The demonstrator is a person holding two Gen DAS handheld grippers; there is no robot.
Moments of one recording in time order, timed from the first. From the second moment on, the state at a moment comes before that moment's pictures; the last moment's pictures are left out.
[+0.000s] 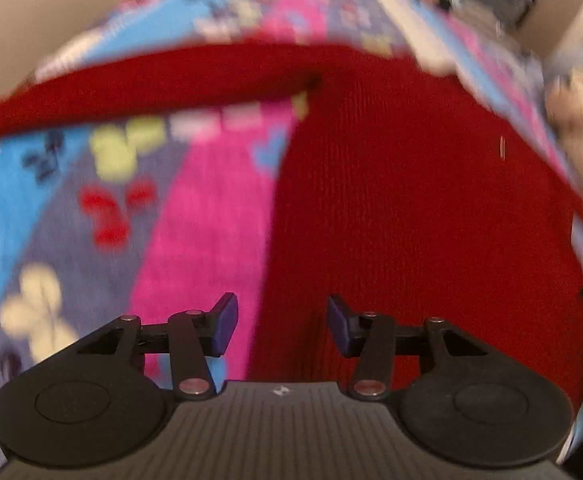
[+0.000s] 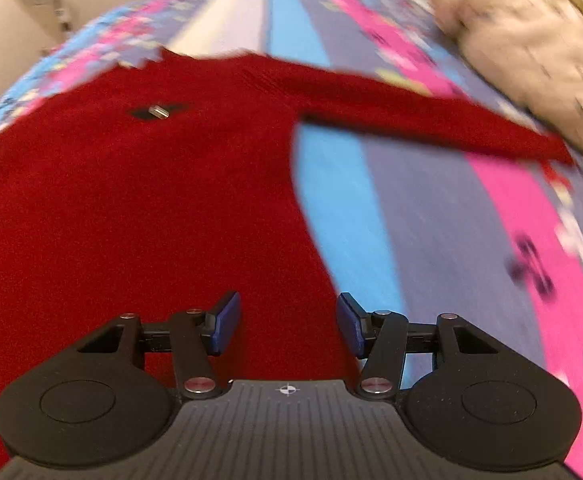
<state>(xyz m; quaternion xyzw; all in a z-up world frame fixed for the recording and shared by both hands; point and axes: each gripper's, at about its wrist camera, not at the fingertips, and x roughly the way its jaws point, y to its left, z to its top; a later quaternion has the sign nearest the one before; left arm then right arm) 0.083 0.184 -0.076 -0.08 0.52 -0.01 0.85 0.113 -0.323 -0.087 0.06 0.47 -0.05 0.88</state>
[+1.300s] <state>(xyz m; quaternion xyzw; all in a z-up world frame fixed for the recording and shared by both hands) 0.010 0.111 -0.084 0.14 0.50 -0.05 0.85 0.046 -0.316 -0.096 0.06 0.49 -0.01 0.87</state>
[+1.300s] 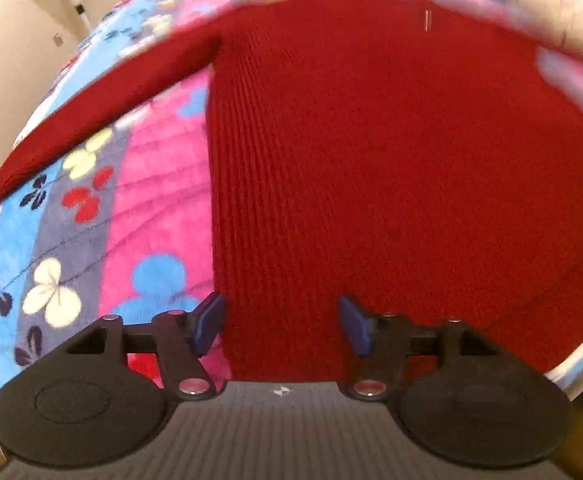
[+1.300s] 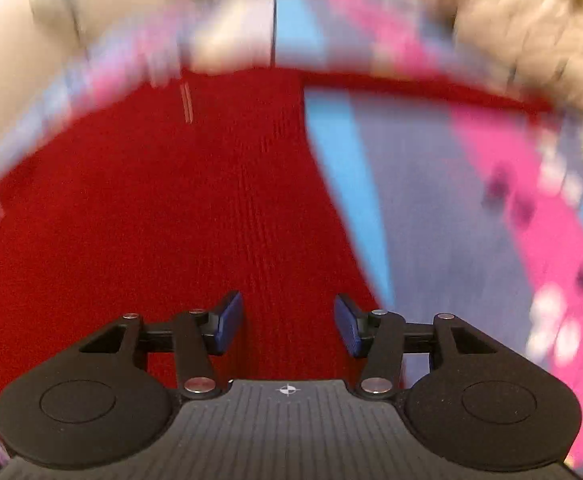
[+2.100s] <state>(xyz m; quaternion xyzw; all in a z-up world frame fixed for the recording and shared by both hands) 0.059 0.086 0.075 0.08 0.21 -0.02 0.97 0.021 -0.358 0.030 0.06 0.18 -0.02 0.98</state>
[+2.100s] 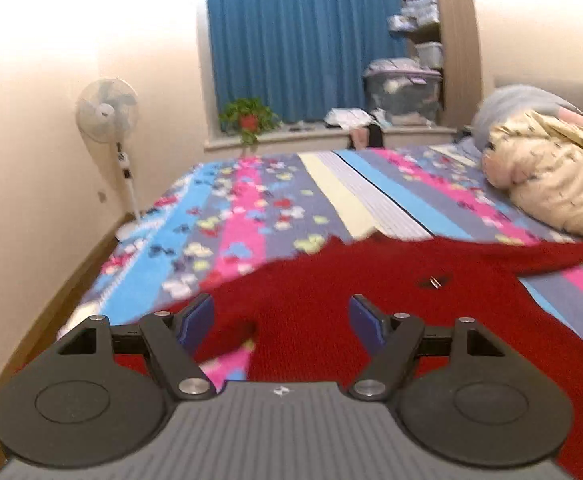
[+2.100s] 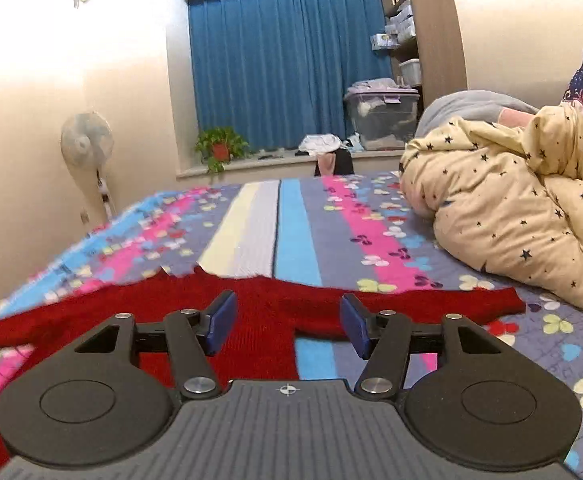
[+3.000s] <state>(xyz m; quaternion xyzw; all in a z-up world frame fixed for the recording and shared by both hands) 0.163 0.167 -0.019 0.03 0.33 0.07 0.94 0.091 -0.347 -0.032 0.06 0.33 -0.10 0.94</state>
